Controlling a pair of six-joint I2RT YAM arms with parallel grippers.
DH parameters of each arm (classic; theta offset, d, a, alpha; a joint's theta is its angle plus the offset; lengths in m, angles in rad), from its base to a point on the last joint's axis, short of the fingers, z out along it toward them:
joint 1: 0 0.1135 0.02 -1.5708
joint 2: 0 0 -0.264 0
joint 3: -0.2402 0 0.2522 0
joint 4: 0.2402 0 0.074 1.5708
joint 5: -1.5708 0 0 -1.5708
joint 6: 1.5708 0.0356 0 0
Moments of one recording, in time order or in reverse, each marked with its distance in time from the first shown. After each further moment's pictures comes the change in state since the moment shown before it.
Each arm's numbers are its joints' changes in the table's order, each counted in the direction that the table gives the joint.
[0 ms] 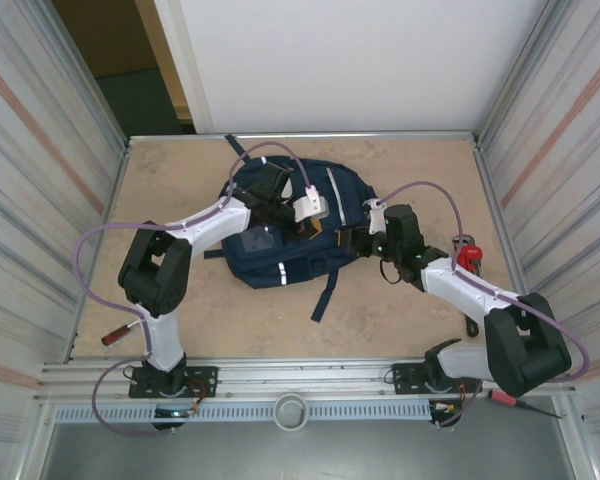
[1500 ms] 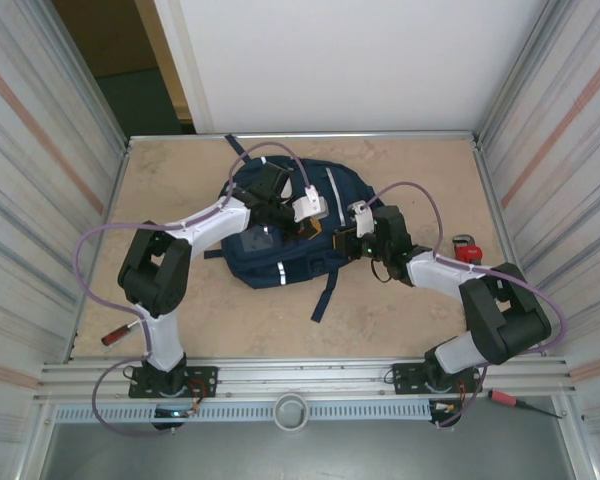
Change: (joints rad) left arm 0.002 -0.002 0.000 0.008 0.003 0.000; right arm 0.025 0.180 0.007 -0.188 0.052 -0.121
